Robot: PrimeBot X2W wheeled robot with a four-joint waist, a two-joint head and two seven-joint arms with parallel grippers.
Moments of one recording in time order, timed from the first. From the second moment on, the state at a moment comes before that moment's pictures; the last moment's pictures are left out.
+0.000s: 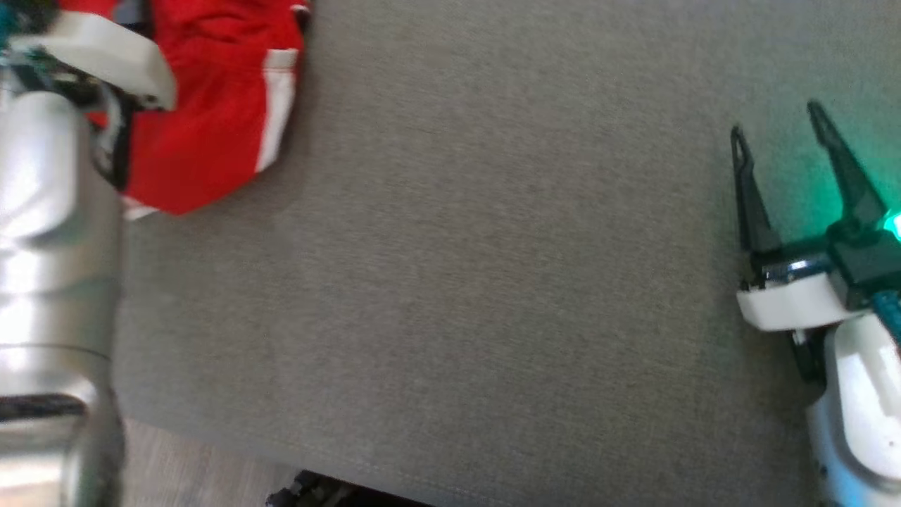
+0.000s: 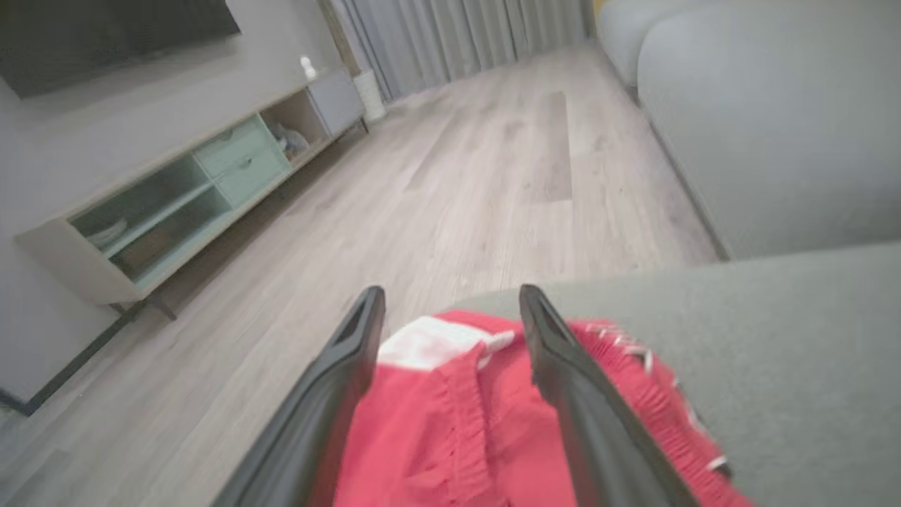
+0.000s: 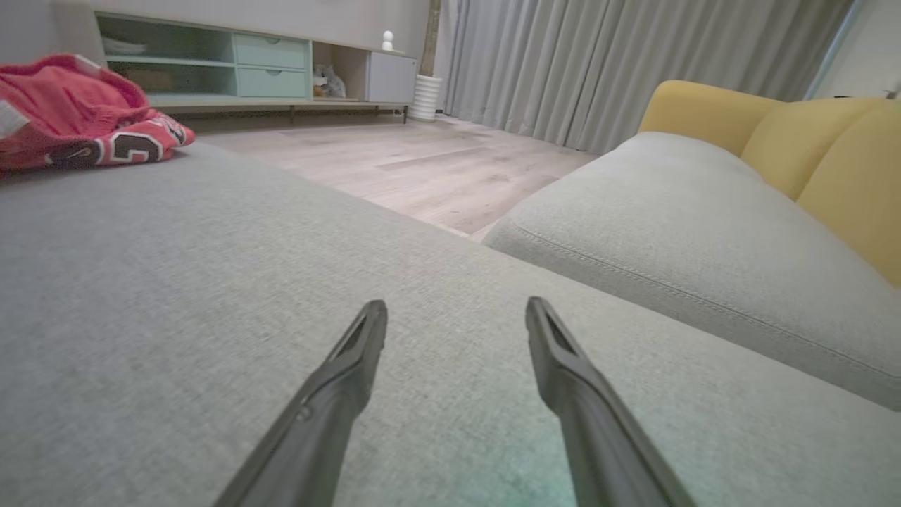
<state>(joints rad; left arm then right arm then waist) -1.03 0.20 -0.05 0.83 -0.04 -0.10 -0.11 -0.27 -0.17 -0.01 0.09 -0.22 0.13 -0.26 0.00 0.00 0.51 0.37</state>
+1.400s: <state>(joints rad) -1.42 0.36 -0.32 0.67 0.09 -0.12 -0.08 -0.22 -0.06 0.04 0.08 -0.08 0.13 -0.26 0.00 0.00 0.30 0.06</state>
